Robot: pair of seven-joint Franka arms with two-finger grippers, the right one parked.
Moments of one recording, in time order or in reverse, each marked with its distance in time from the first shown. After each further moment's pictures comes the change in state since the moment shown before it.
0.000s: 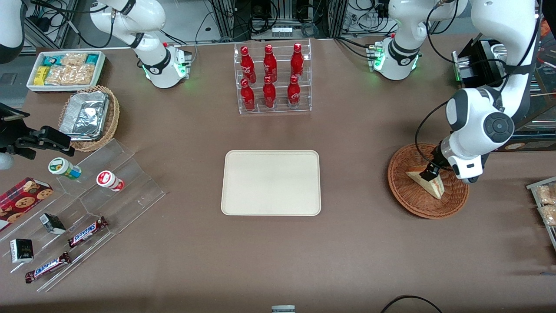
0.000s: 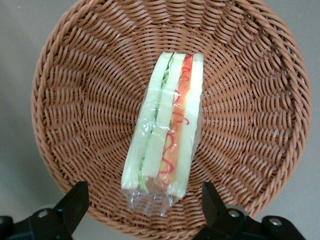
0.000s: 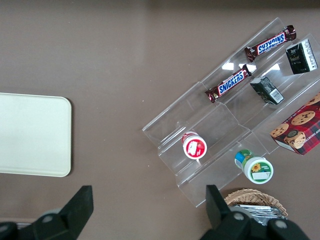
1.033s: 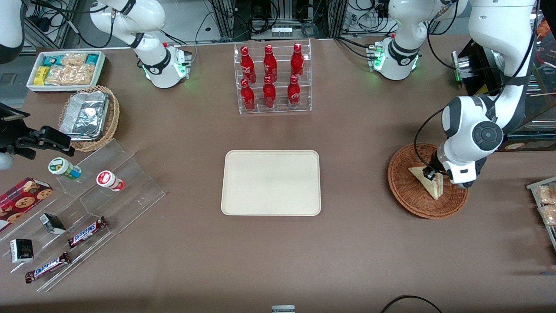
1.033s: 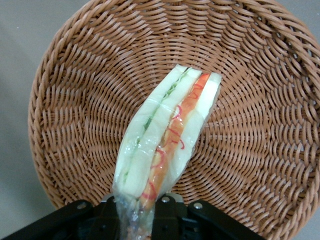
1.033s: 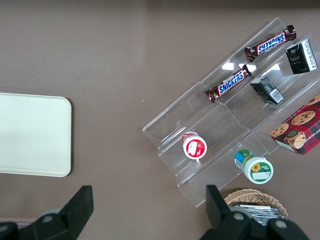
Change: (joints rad) arm -0.002 0.053 0.000 0.028 0.096 -0.007 -0.013
